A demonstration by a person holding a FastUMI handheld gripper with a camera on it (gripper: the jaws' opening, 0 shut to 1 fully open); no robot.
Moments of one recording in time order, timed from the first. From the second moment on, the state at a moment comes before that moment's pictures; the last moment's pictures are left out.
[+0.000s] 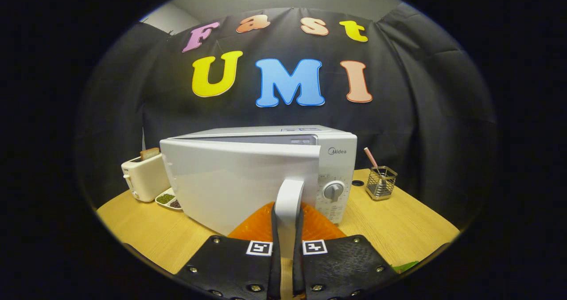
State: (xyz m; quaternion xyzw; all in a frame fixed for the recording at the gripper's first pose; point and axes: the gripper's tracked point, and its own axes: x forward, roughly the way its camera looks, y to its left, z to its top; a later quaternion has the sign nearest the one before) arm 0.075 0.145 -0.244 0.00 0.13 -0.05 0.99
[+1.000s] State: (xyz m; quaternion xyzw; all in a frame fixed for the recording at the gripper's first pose) arm -0.052 0.289 -0.239 0.01 0.12 0.13 0.98
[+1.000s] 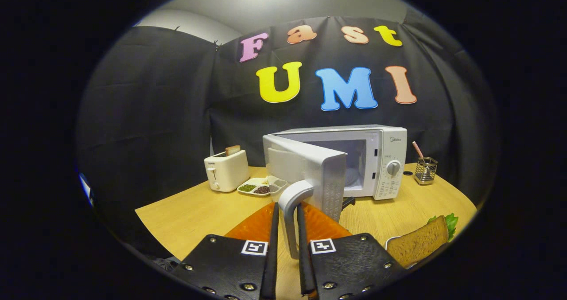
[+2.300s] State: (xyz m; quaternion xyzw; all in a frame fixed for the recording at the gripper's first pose) arm -0.090 0.494 -0.245 0.03 0.15 0.27 0.95
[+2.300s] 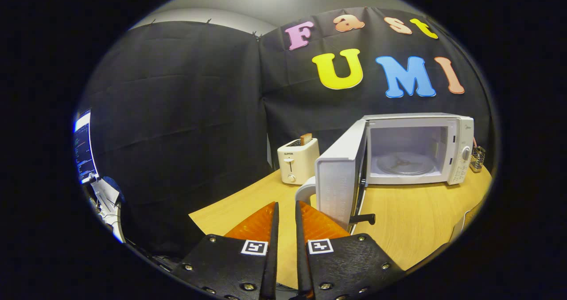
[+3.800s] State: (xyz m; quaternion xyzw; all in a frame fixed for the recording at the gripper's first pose) arm -0.097 0.187 -0.148 0.02 0.02 0.15 0.99
